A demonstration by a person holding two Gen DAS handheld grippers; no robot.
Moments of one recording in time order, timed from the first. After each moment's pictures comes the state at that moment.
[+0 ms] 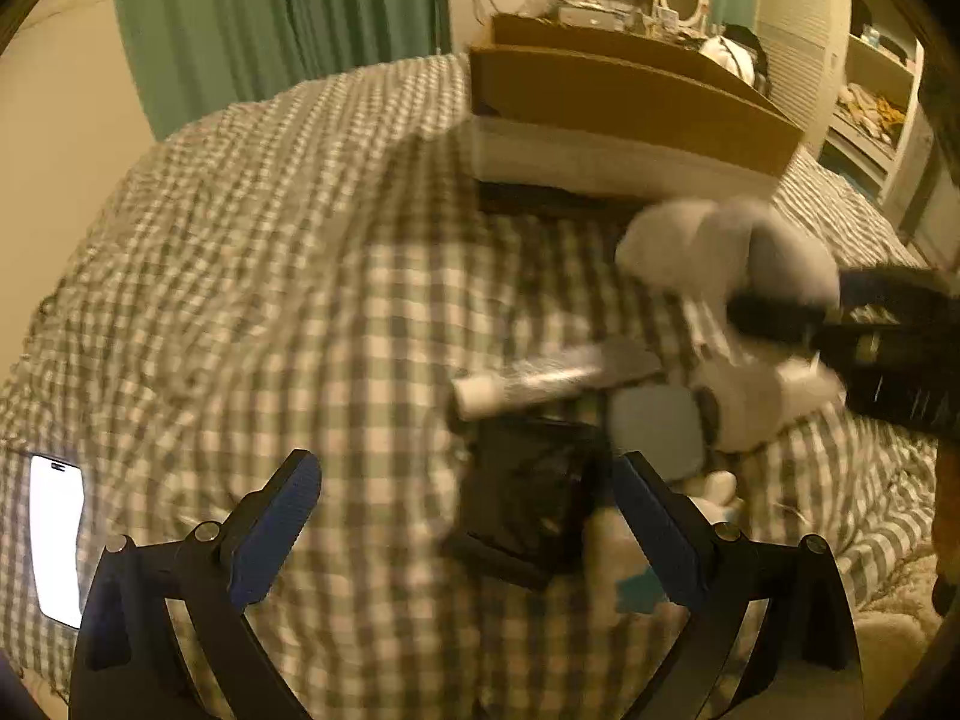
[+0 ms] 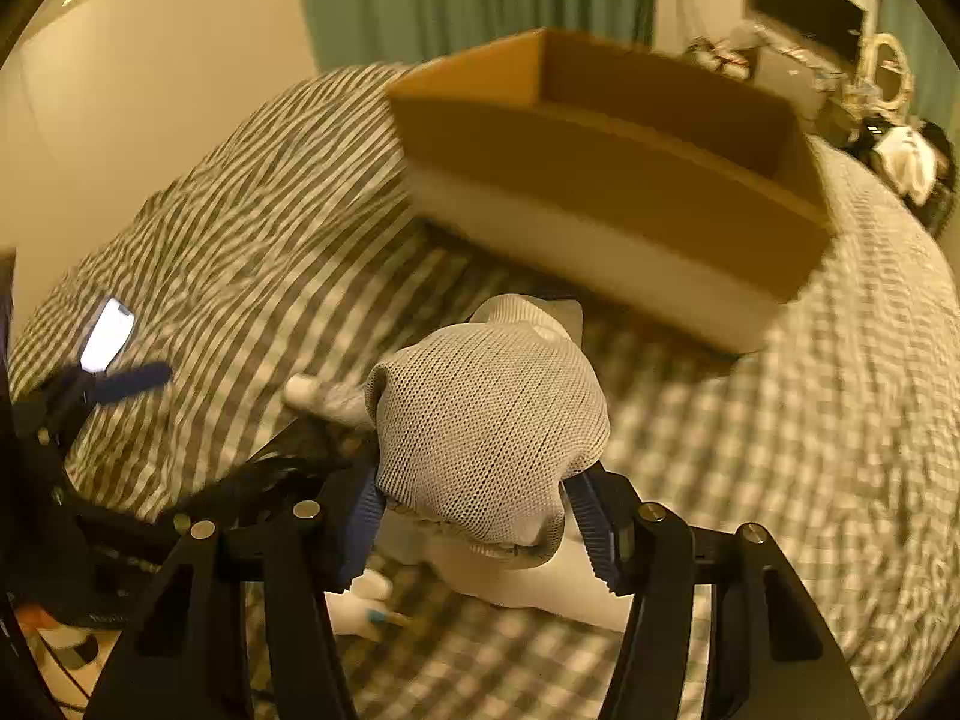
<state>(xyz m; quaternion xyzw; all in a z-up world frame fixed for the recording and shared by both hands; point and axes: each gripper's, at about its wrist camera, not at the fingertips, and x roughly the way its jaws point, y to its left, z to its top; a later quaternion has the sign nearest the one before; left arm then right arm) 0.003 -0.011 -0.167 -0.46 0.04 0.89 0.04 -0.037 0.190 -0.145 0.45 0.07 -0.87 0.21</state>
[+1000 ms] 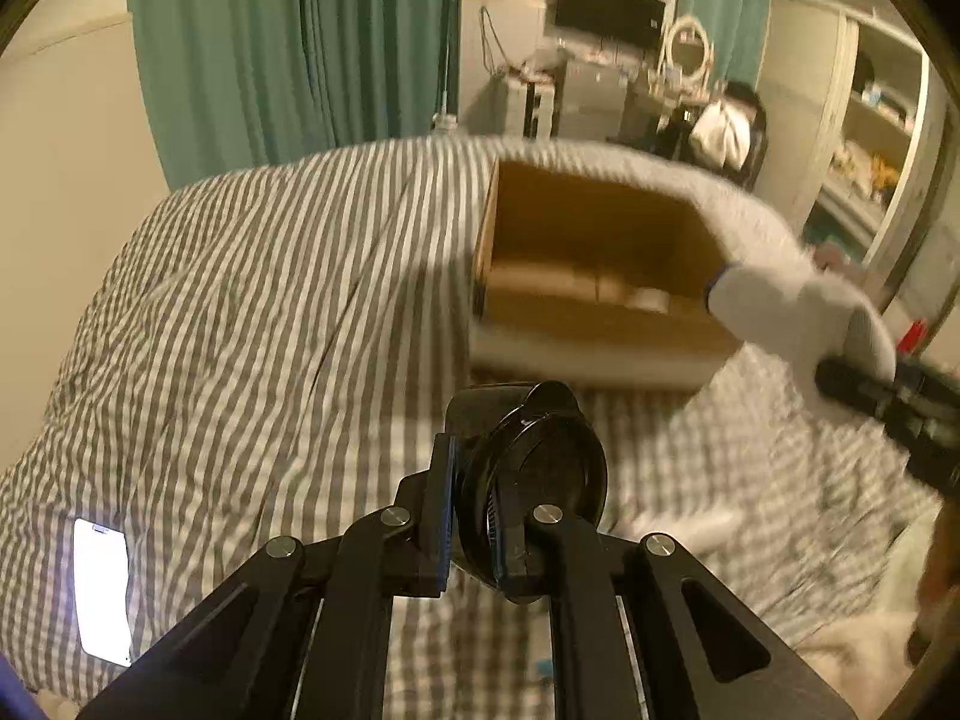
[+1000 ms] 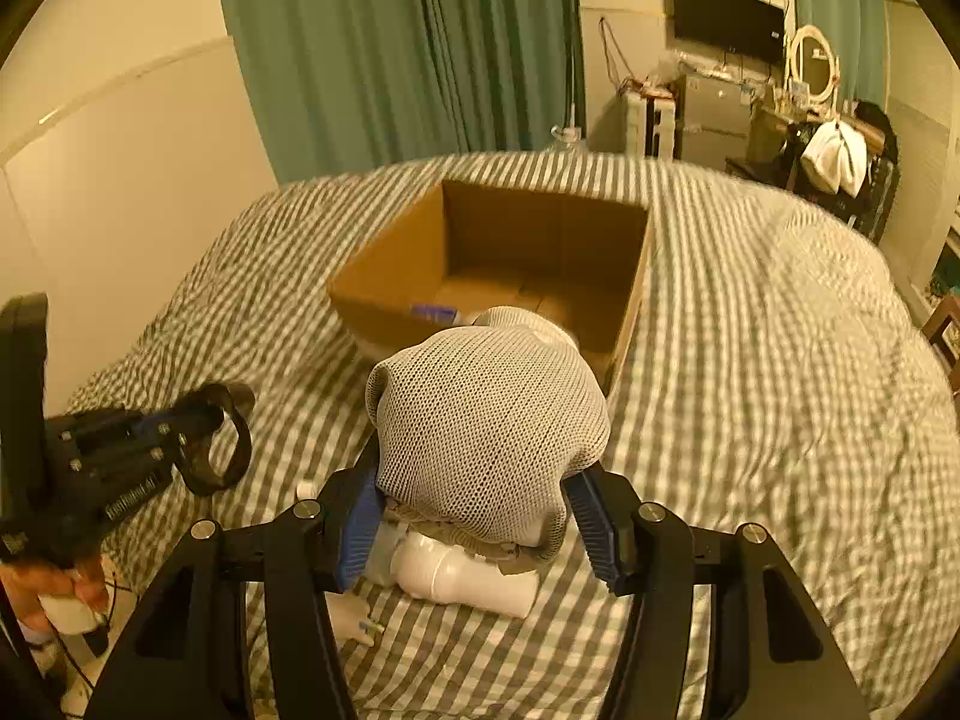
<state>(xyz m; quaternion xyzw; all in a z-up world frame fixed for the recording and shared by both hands) -0.037 -0.020 -0.036 -0.41 -0.01 0.91 0.05 -0.029 0.251 -0.034 0.39 0.01 -0.91 0.17</state>
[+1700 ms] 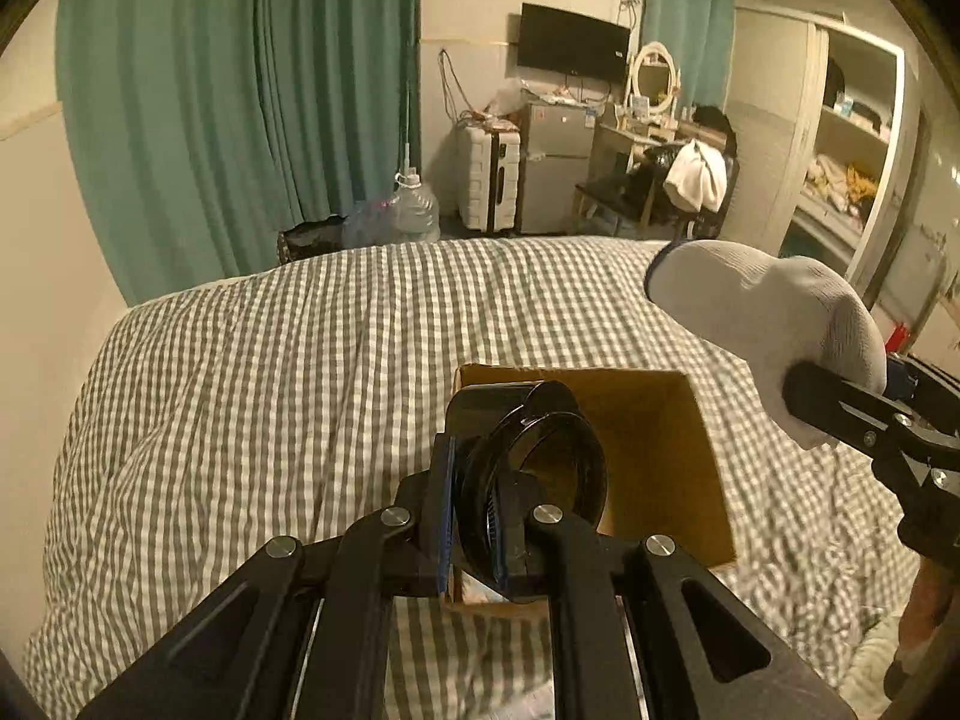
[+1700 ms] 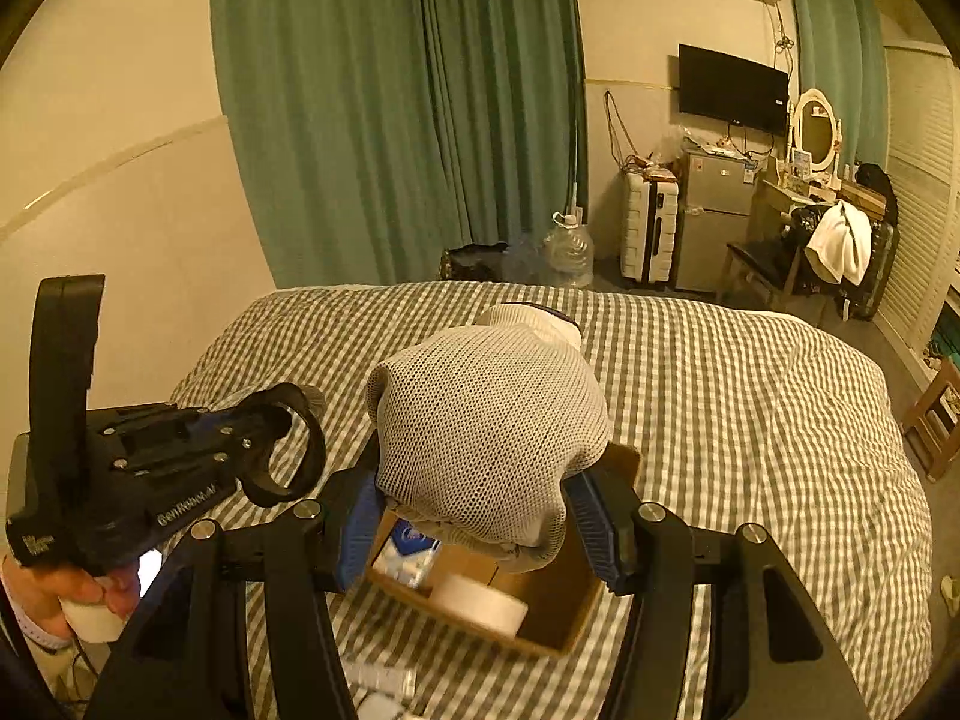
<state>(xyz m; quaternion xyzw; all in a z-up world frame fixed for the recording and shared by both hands) -0.191 0.010 0.038 -0.38 0.03 0.92 0.08 -0.153 0.225 0.079 0.32 0.01 -0.93 0.17</state>
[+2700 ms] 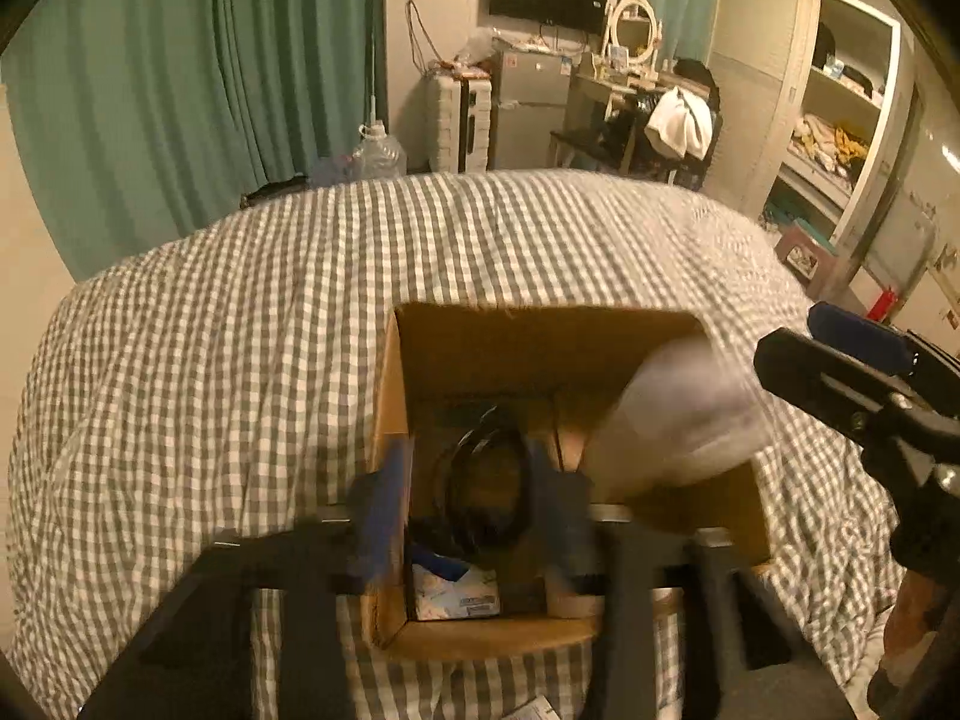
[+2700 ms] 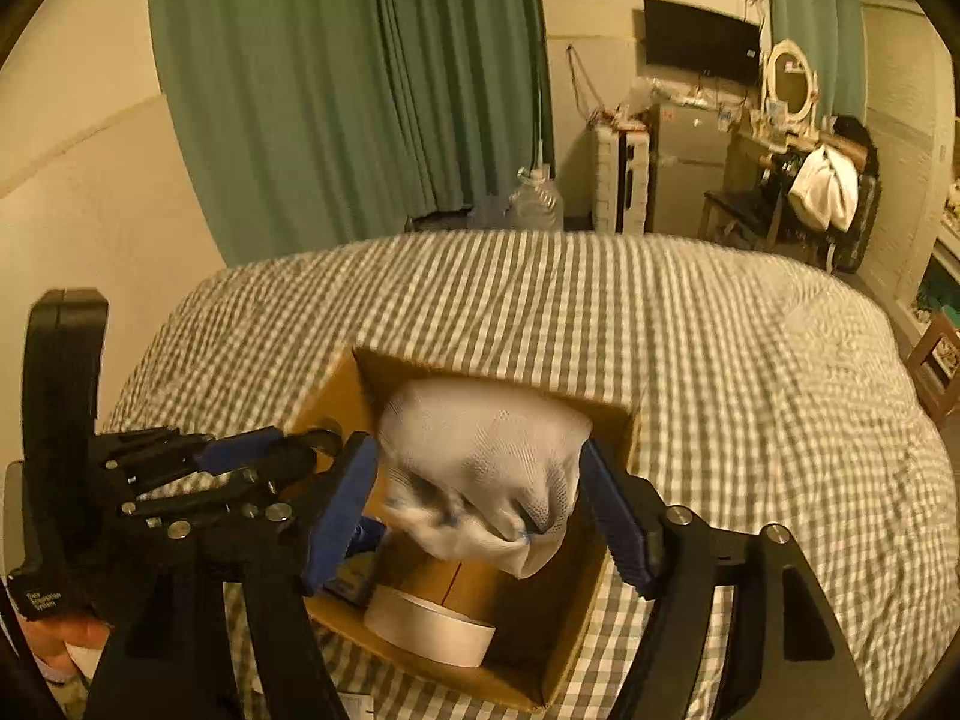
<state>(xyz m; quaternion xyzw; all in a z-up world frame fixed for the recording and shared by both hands) -0.214 0.034 -0.018 -0.42 0.03 0.90 0.12 -0.199 0.241 0.009 0.35 -0.01 -0.93 0.13</state>
